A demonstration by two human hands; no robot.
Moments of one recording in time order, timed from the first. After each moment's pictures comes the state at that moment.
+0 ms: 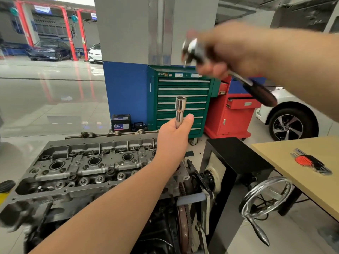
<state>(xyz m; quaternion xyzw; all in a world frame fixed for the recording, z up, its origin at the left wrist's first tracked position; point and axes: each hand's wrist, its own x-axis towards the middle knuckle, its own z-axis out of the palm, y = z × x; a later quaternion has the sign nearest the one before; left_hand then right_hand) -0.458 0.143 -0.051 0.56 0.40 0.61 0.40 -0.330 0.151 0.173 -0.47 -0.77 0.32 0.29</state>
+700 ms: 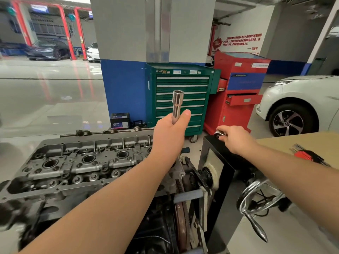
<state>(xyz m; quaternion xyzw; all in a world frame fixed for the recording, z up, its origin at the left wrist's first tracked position) -0.455 0.143 -0.047 0.56 0.44 0.59 0.38 -0.201 0.226 -0.085 -0.72 -0.68 -0.02 0.15</state>
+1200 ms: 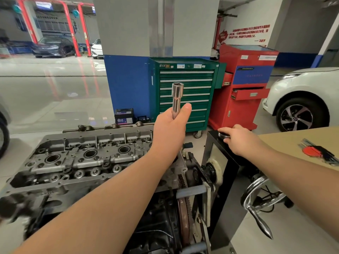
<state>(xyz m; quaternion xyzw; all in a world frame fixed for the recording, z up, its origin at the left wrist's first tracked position) -0.456 0.139 -0.047 0.56 0.43 0.60 0.38 -0.197 0.222 -0.107 -0.73 -0.68 -0.06 0.08</state>
